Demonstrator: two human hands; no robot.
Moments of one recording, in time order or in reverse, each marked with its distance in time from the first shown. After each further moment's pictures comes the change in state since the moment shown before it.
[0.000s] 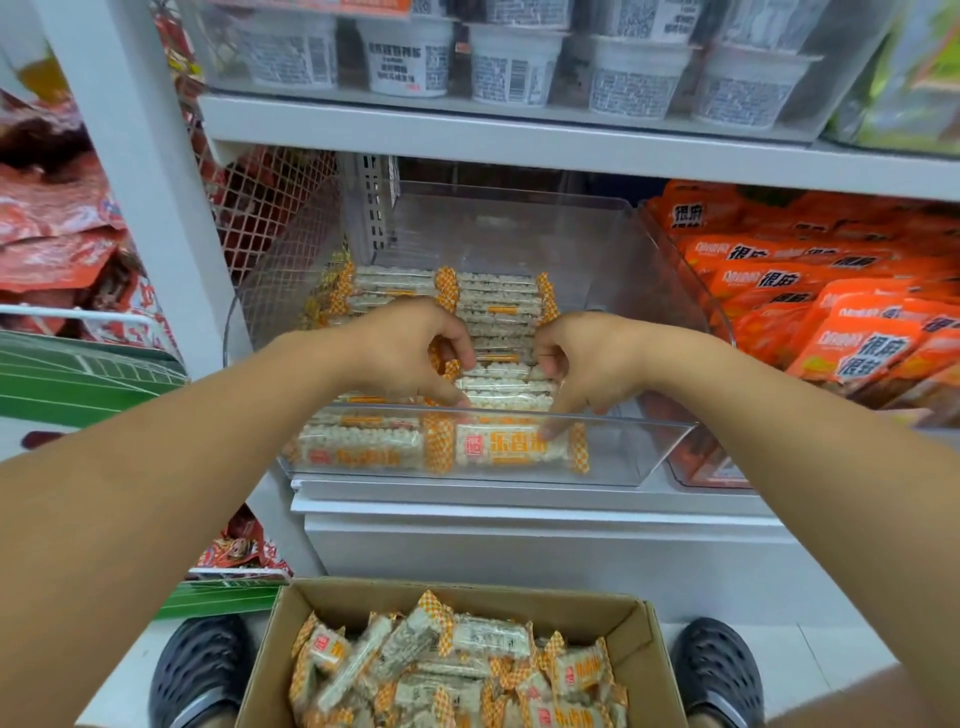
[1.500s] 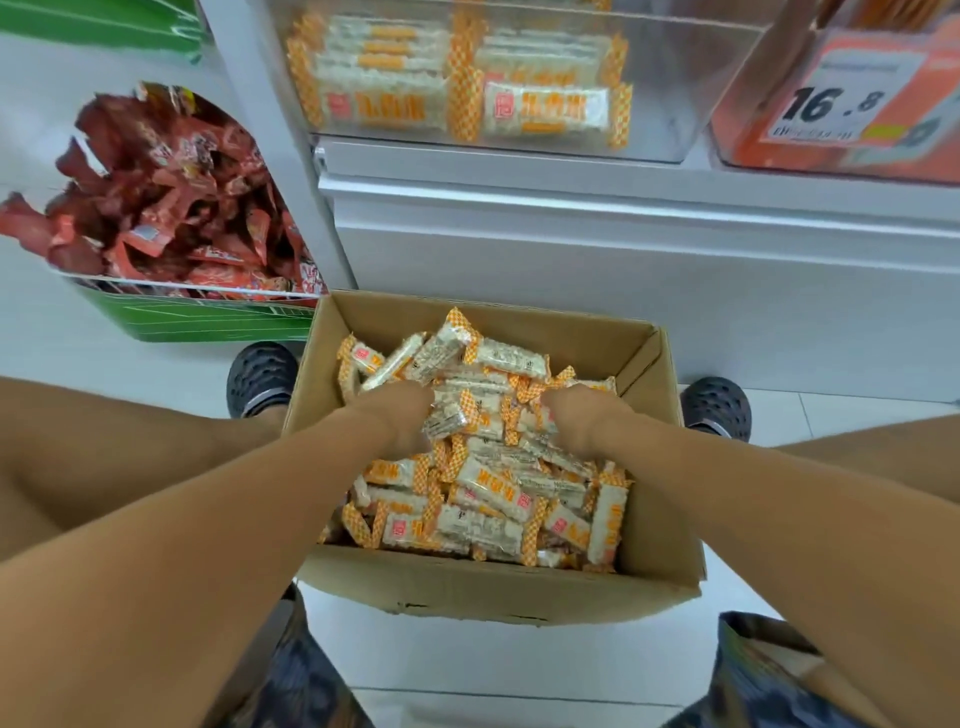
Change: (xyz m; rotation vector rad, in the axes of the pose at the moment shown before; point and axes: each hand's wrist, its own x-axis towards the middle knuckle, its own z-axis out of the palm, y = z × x) left_hand -0.178 -0.046 0.287 0.239 -0.517 -0.409; right_hand -0.083 0.038 0.345 -0.218 -0.315 0.108
